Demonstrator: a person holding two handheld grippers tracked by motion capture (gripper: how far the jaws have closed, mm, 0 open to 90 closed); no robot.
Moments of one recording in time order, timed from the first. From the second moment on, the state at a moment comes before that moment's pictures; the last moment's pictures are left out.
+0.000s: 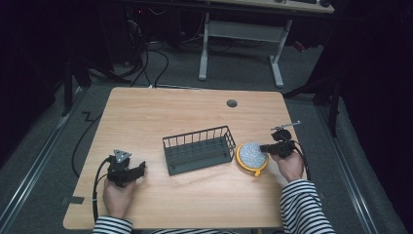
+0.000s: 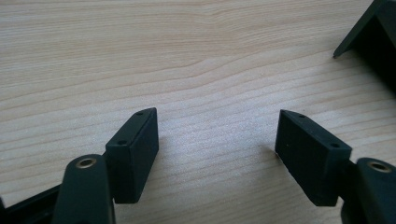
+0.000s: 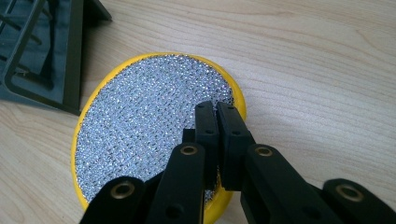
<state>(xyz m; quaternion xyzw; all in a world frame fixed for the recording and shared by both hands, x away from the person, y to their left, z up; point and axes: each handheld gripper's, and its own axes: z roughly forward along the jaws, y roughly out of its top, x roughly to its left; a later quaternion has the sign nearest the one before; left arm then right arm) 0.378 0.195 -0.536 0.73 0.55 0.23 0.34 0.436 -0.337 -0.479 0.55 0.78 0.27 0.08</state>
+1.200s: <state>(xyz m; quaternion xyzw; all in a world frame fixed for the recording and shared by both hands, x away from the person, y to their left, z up) 0.378 0.195 -0.536 0.73 0.55 0.23 0.34 0.410 -0.351 -0.428 0.52 0.78 0.34 0.12</state>
